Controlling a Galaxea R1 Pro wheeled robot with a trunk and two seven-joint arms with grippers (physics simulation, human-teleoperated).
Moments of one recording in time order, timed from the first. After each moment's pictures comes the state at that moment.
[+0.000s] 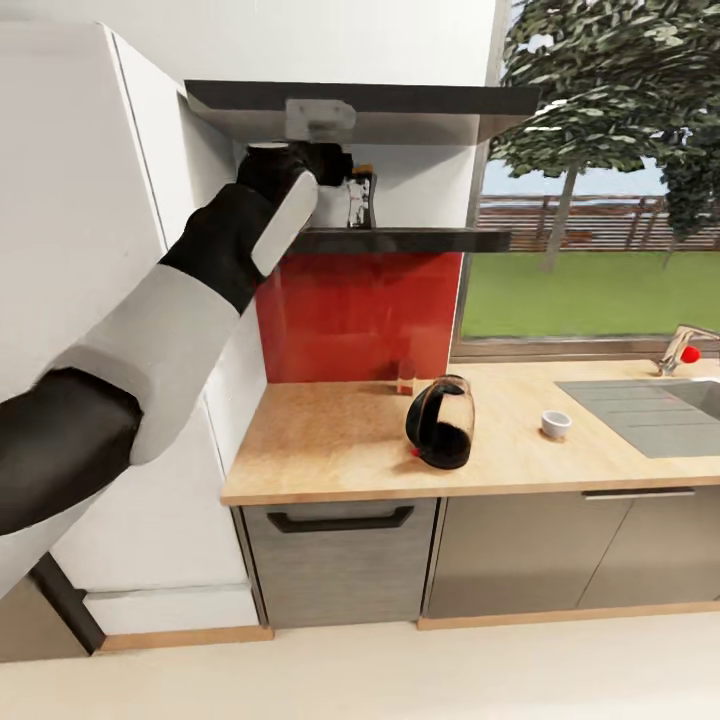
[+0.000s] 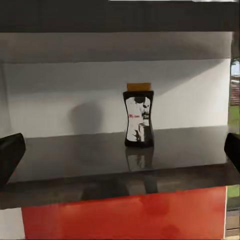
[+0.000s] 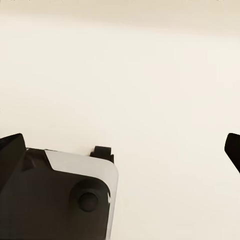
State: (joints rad) left arm -1.73 -0.17 -0.45 -0.73 0.43 0.47 0.40; right arm -0.33 -0.07 0.13 -0.05 0.00 -0.07 0.06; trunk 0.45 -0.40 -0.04
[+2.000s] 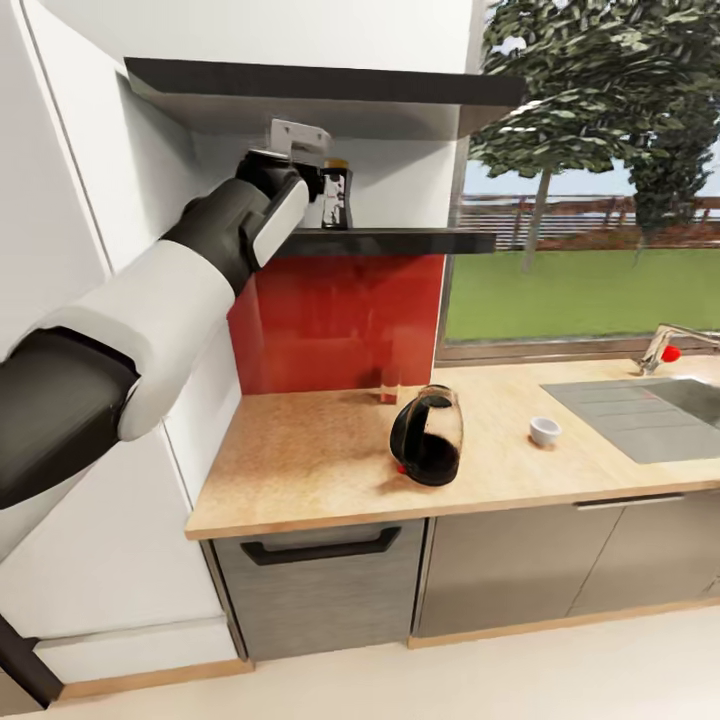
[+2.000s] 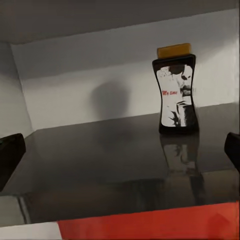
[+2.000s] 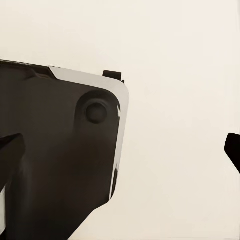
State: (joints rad) left arm -1.82 -0.17 -0.47 -0.48 0.33 0.47 0.44; right arm -0.17 -0.11 0.13 -0.03 0.00 -0.06 0.12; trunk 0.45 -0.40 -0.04
